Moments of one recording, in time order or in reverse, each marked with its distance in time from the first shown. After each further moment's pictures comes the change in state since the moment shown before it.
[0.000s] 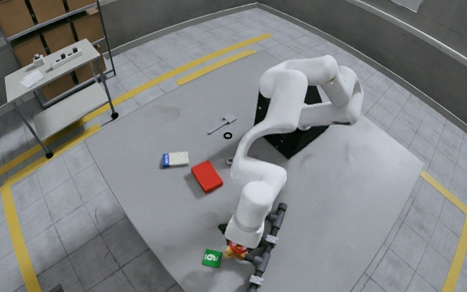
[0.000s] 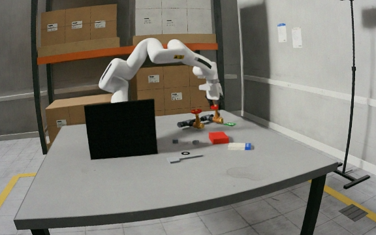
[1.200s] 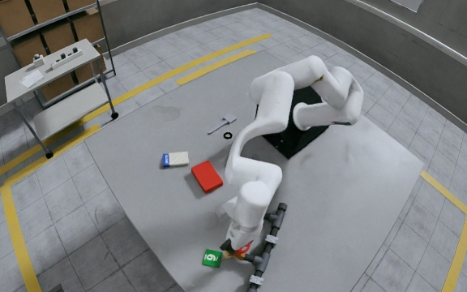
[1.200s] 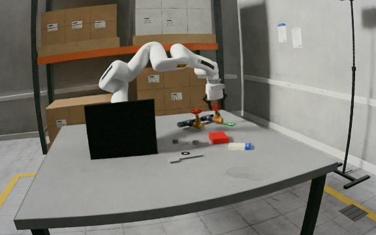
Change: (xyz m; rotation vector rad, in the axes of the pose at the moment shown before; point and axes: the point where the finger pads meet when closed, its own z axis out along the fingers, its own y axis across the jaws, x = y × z) arm 0.001 -0.001 0.001 -0.023 0.001 -1.039
